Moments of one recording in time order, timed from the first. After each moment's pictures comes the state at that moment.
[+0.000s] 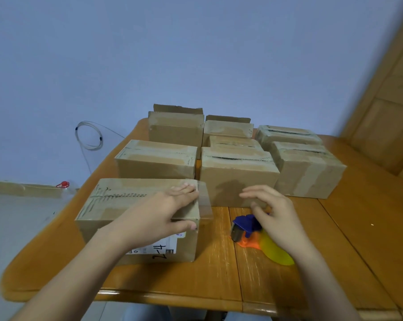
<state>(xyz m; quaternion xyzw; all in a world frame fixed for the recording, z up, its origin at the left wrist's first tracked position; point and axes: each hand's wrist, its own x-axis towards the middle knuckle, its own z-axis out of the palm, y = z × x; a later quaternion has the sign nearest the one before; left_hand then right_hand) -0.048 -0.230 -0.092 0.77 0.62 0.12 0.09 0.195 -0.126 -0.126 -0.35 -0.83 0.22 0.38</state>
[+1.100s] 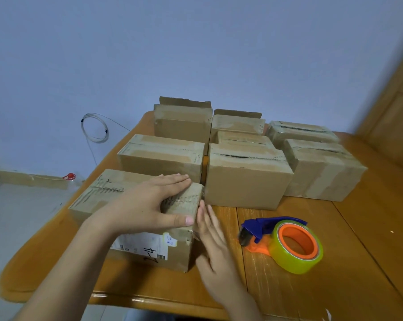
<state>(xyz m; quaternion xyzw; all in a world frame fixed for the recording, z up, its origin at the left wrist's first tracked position) -0.080 -0.220 -0.087 0.75 0.64 0.14 0.13 0.107 -0.187 -0.201 -0.27 -0.85 0.33 0.32</state>
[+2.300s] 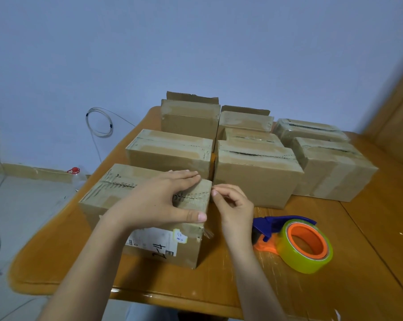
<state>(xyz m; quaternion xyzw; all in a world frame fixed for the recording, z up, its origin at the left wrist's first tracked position) -0.081 -0.218 -0.091 0.73 0.64 0.17 0.15 0.076 -0.135 -0.176 -0.34 -0.63 0.41 0.57</state>
